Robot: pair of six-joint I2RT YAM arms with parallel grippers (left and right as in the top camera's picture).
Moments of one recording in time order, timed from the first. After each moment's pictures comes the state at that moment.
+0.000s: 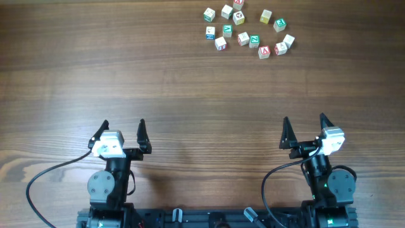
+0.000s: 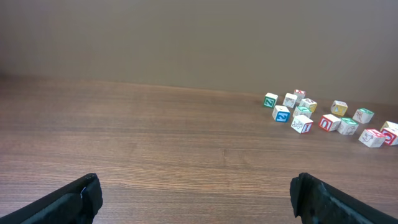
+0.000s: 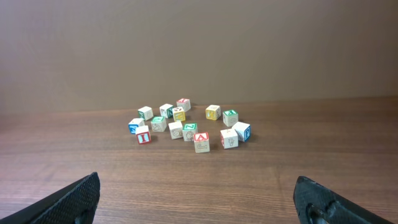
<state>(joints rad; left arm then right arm) -0.06 0.01 0.01 -0.07 -0.03 -0.11 0.06 0.02 0.01 0.00 -0.08 0.11</state>
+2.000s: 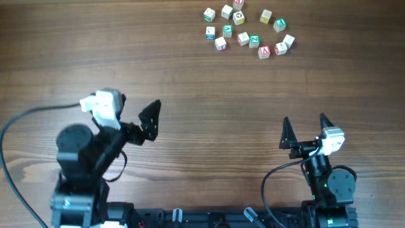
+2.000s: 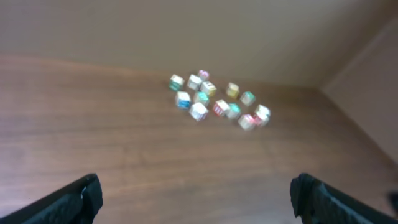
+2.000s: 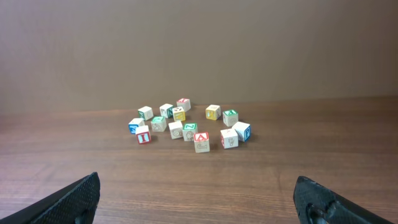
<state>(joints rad) -0.06 0.63 0.72 -0.41 0.37 -0.25 0.06 0.02 0.01 0.00 -0.08 0.11</state>
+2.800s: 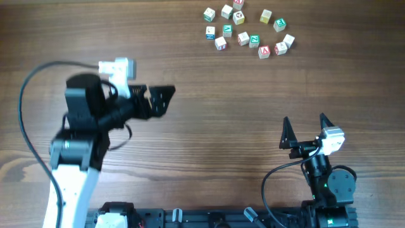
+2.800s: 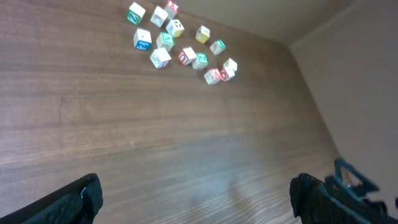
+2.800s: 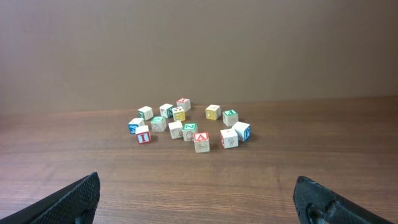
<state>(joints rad) -0.06 1.05 1.00 -0.58 0.57 -0.32 0.06 0.02 0.01 0.00 -0.08 0.11</state>
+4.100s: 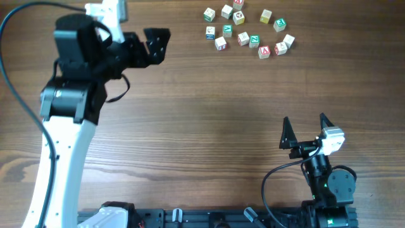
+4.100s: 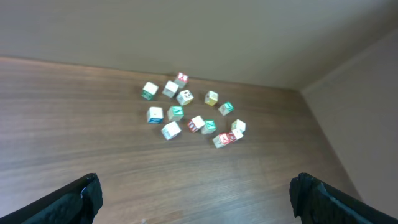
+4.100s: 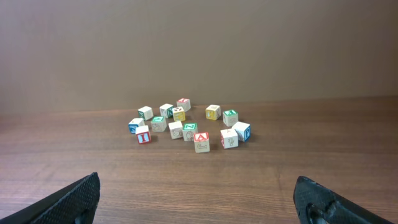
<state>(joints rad) -0.12 1.35 1.44 -0.58 0.42 -0.34 0.06 0.02 0.01 0.00 -0.08 0.11</state>
